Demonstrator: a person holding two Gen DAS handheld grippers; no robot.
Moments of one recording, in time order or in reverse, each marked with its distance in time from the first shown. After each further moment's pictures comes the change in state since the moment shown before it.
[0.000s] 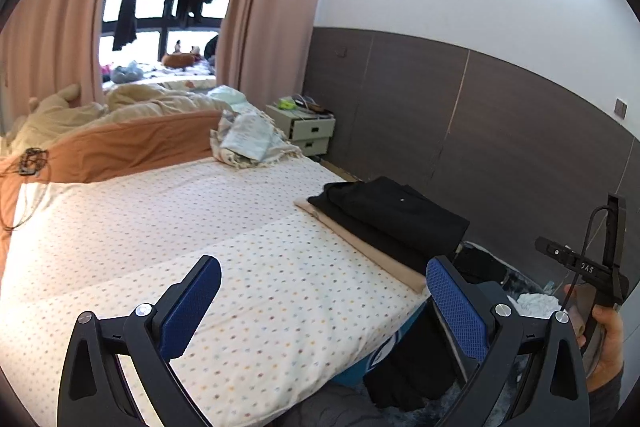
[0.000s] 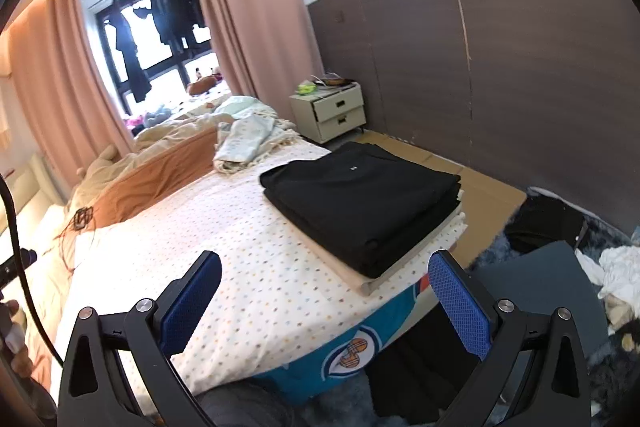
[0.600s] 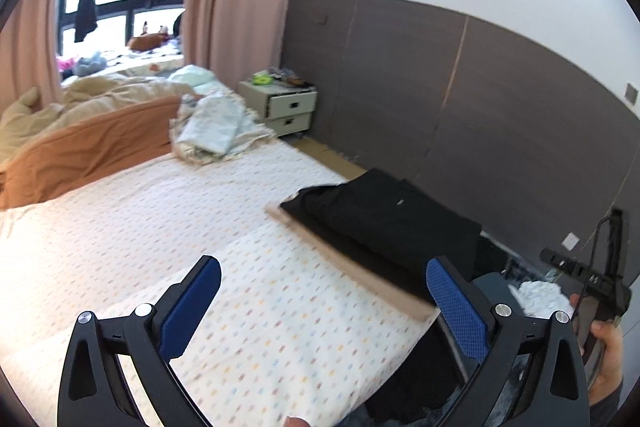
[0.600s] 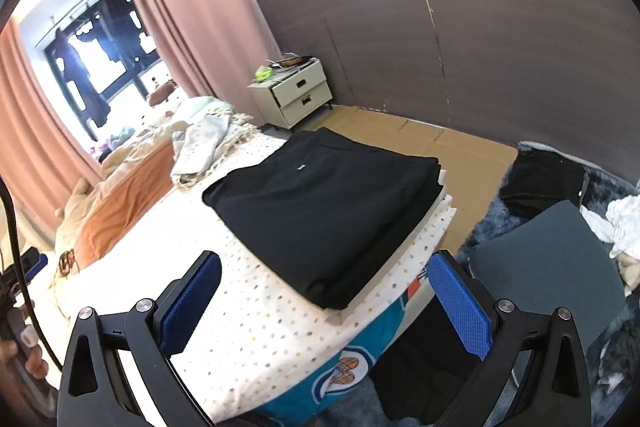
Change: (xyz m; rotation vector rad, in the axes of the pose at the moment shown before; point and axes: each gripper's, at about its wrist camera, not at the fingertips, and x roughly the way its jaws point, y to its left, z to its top) left arm 0.153 -0.033 0.061 0.046 0.133 -0.048; right arm 0.103 -0.082 0.039 0.184 0.090 -0.056
